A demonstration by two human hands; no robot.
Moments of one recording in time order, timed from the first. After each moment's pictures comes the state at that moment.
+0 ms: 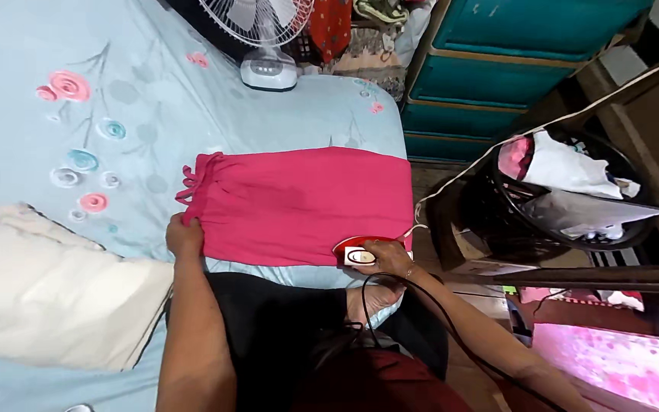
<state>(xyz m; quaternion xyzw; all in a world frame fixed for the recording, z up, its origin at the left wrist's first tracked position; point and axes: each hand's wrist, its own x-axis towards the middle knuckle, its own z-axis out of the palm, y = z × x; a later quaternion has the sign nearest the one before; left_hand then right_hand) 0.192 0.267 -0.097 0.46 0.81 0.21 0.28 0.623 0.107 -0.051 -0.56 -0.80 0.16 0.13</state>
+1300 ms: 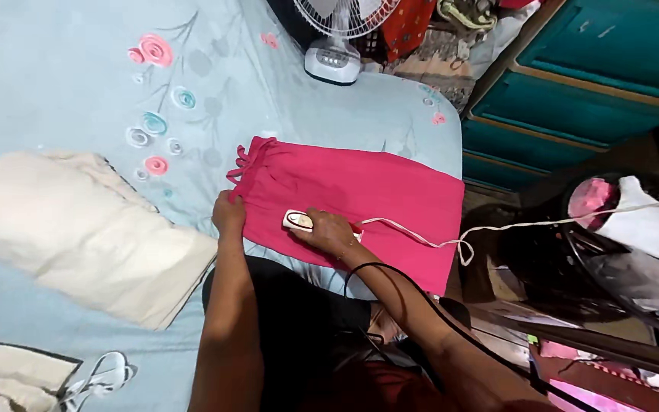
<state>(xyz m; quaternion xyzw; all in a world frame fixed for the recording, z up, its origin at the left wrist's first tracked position) 0.191 0.276 -0.102 0.42 0.83 0.23 0.30 0.423 0.237 -0.020 -0.57 -0.75 0.32 -0.06</state>
